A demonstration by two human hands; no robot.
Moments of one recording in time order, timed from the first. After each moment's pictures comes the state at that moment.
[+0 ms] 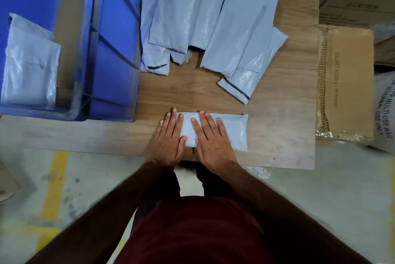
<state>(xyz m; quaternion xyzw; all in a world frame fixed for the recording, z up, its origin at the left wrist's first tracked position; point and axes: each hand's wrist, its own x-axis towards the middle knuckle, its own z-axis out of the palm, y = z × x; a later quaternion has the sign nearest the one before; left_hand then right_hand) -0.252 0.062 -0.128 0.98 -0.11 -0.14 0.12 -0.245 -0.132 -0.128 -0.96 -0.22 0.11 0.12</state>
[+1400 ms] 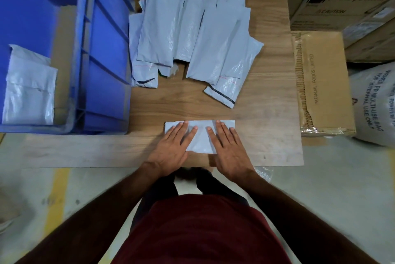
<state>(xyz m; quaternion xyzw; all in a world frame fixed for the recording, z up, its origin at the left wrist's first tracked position) -0.231 0.040 -0.097 0.94 -0.32 -0.15 0.00 -0.259 -0.202 -0.110 -0.97 -0.19 0.16 0.07</state>
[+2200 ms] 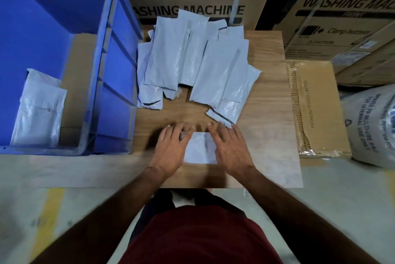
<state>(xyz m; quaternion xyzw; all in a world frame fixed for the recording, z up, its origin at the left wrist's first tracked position) -0.178 0.030 -0.065 0.97 -0.23 -0.02 0.03 -0.184 -0.195 -0.075 -0.98 -0.18 0.08 0.05</state>
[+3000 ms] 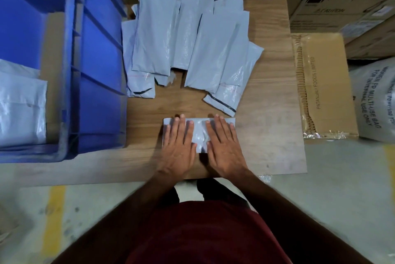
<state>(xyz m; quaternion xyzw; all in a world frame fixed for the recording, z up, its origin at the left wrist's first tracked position) -0.210 0.010 -0.117 0.98 -0.17 -0.09 0.05 -0.223 -0.179 -0.120 -0.97 -0.11 0.08 0.20</state>
